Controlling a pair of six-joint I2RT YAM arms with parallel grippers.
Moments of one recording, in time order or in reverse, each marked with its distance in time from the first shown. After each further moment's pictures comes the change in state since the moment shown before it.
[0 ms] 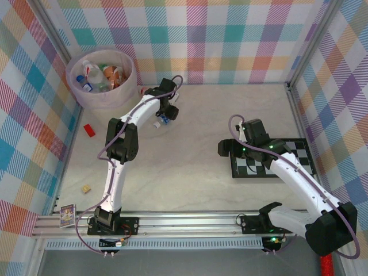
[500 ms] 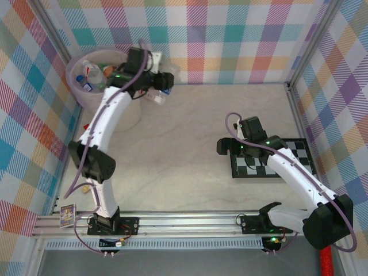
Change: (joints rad) left arm 0.080 -0.492 0.034 0.010 0.297 -0.290; right arm 0.000 0.061 0.030 0.005 0.011 -0.019
